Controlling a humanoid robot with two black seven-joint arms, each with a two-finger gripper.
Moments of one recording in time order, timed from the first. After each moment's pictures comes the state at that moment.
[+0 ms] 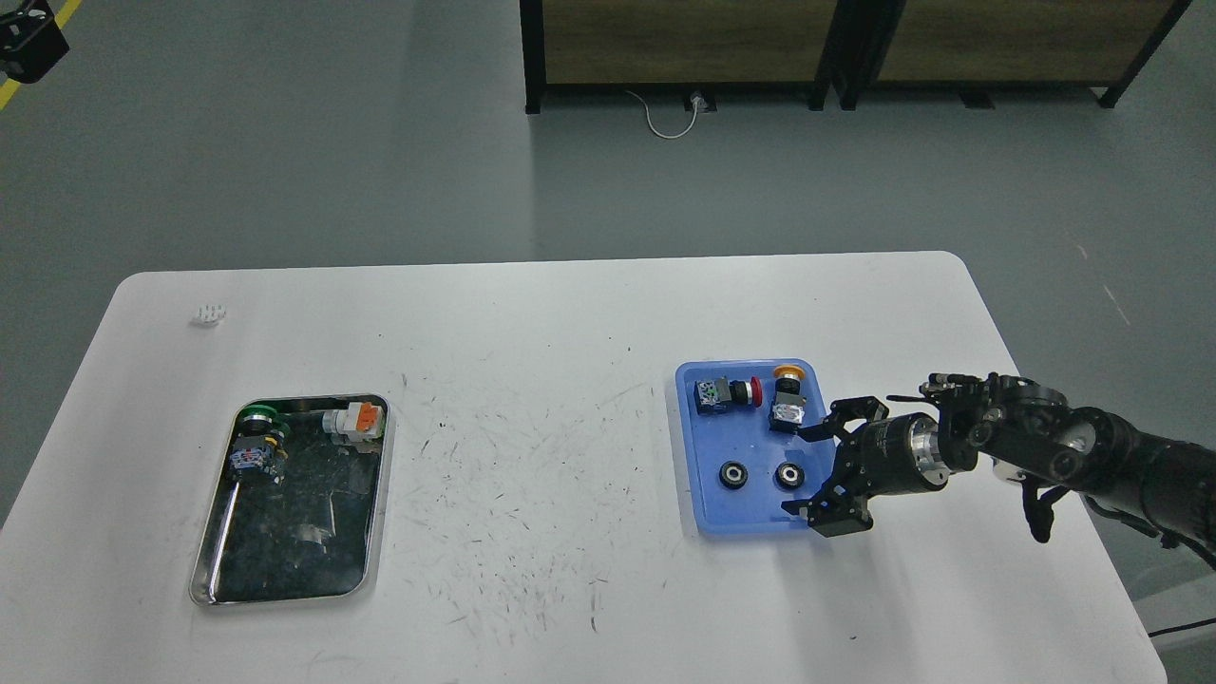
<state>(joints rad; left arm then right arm) -1.20 0.49 -0.18 -0.14 -0.05 -0.29 -0.15 0.86 -0.49 -0.22 0.74 -0.73 0.52 0.29</state>
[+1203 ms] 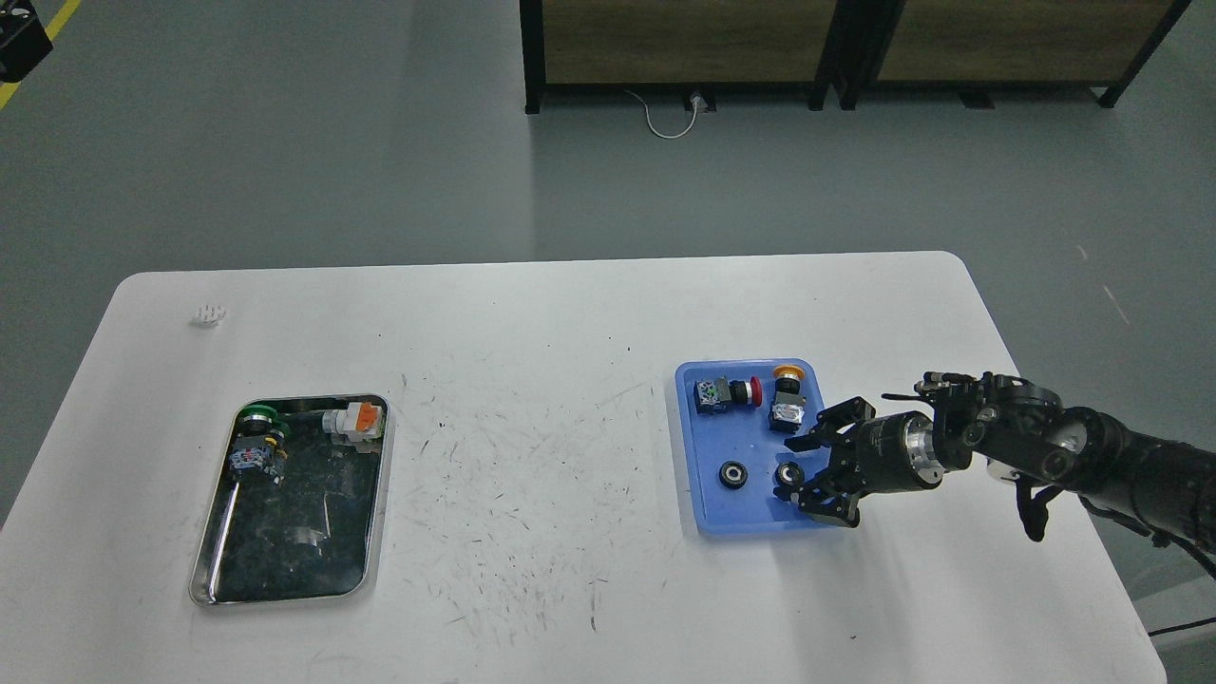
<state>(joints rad) -1.20 0.52 -0.17 -0.14 -0.05 -0.29 -0.15 0.86 -0.48 -0.22 0.71 -0.73 0.52 0.29</state>
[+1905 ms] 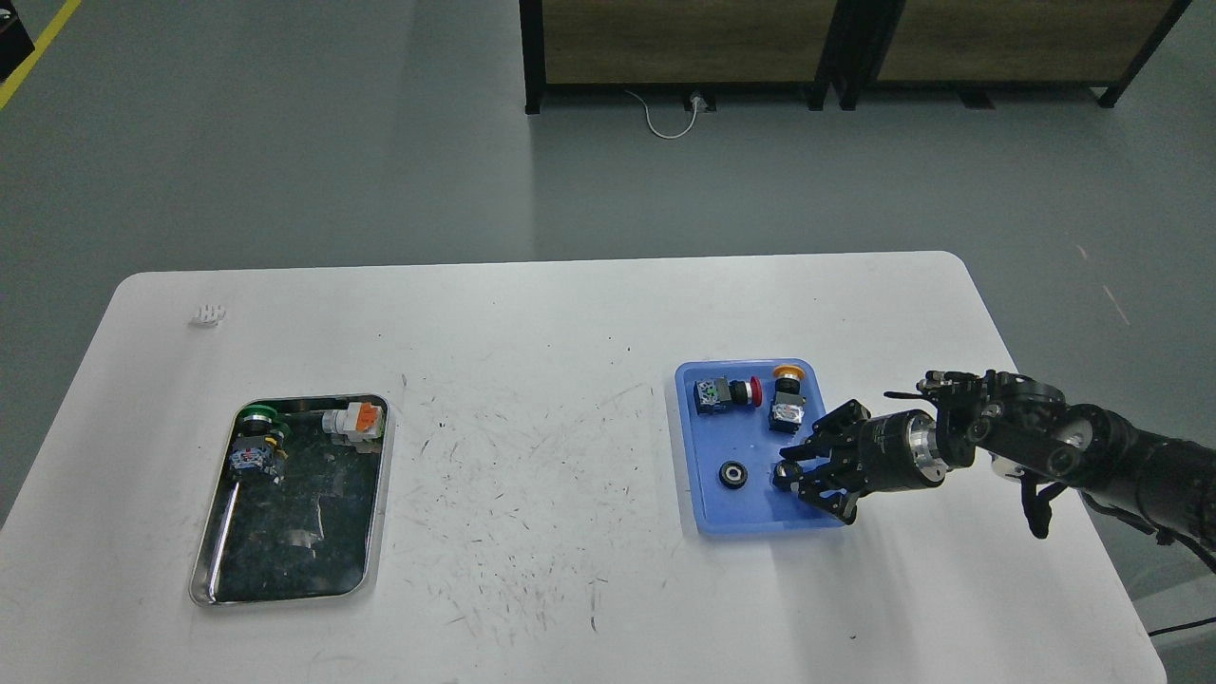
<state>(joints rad) -1.19 0.53 -0.17 -0.14 -0.05 -0.28 -0.15 0.86 -0.49 -0.20 0.72 -0.73 0.55 0.30</state>
